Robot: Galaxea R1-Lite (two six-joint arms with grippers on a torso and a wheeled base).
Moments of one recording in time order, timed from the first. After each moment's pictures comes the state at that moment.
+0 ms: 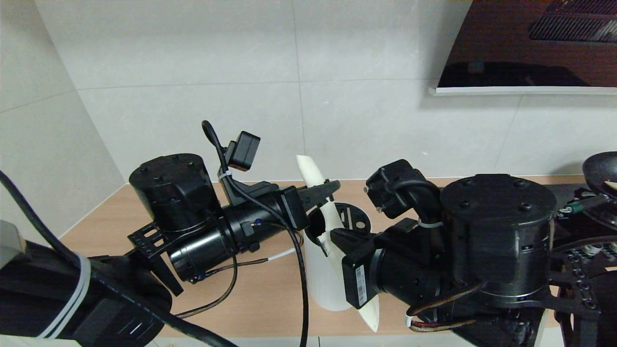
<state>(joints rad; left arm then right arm) -0.61 1.79 -0.70 -1.16 -0.33 -0.58 1.04 1.69 -0.88 -0.59 -0.32 0.16</state>
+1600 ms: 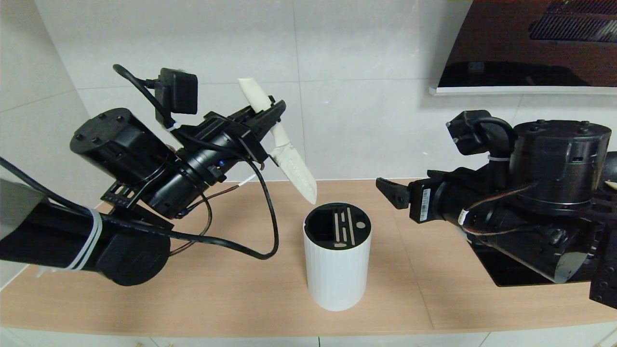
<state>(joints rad) -0.38 1.87 -0.88 -1.46 -0.36 -0.14 0.75 1.60 -0.86 -0.61 -0.36 0.13</state>
